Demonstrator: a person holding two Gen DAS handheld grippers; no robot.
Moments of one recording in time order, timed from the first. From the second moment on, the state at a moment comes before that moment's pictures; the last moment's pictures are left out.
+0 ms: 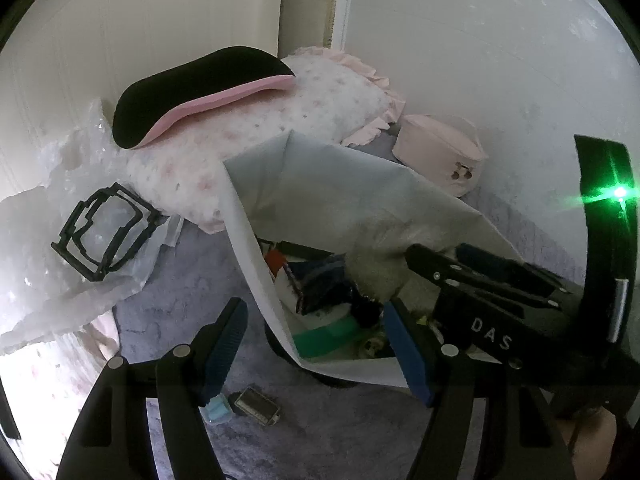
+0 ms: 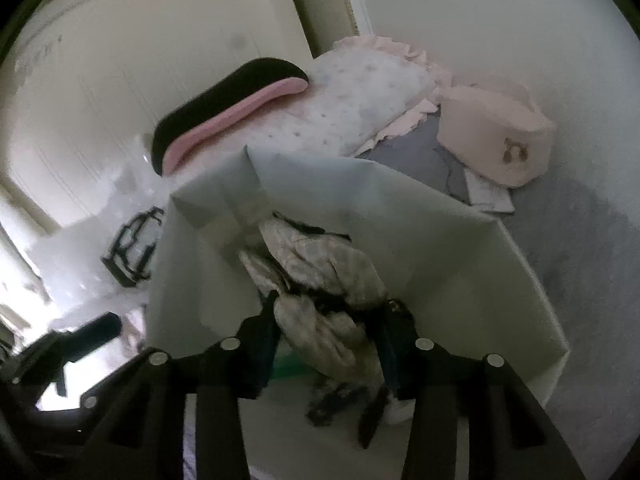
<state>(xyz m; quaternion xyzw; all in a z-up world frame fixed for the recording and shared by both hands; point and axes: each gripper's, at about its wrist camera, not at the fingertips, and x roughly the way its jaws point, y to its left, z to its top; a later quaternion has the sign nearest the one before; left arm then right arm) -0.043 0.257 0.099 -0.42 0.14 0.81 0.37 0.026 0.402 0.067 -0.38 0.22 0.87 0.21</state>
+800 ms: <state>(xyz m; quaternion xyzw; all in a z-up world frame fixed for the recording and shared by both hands) -0.040 0.117 0.116 -0.41 0.05 0.85 0.32 0.008 0.297 0.112 -0.36 0.13 0.92 0.11</state>
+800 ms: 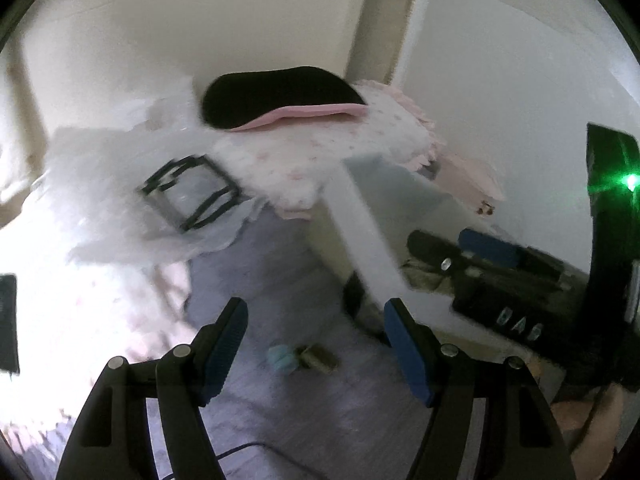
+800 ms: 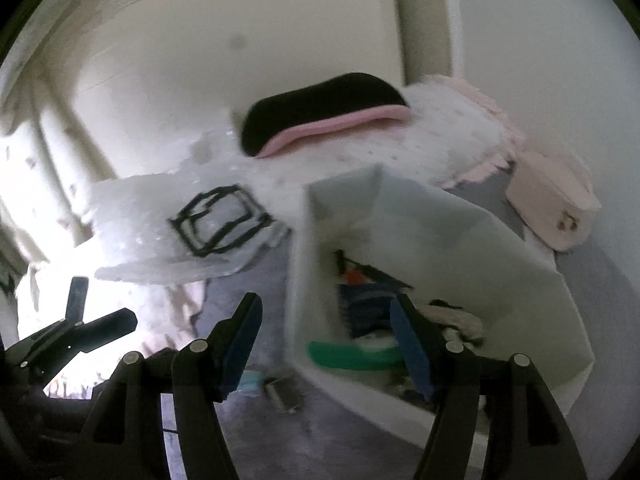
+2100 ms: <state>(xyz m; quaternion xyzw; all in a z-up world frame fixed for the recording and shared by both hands) -0.063 0.126 -0.046 -0.50 0.06 0.79 0.34 0.009 0.264 -0.008 -0.47 0.14 0.87 0.00</state>
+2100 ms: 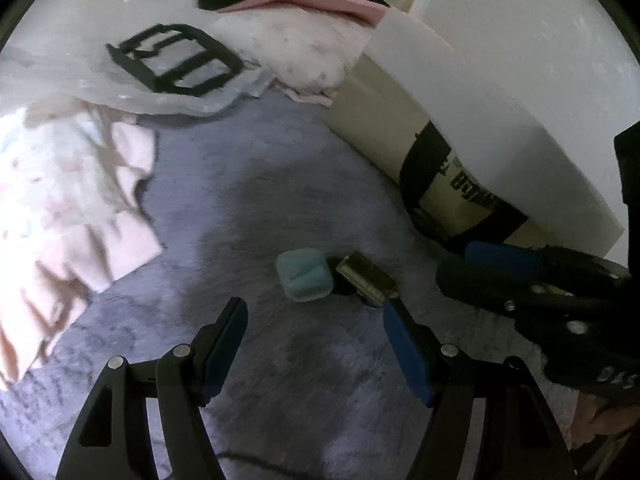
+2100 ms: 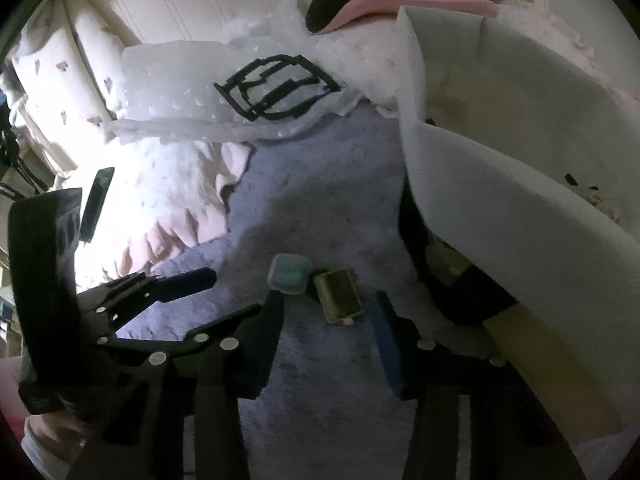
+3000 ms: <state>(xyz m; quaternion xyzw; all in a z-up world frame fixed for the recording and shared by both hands) -0.086 0.158 -0.075 -0.48 0.13 0.82 0.29 0.014 0.288 -0.026 -0.49 0.21 0.85 -0.02</state>
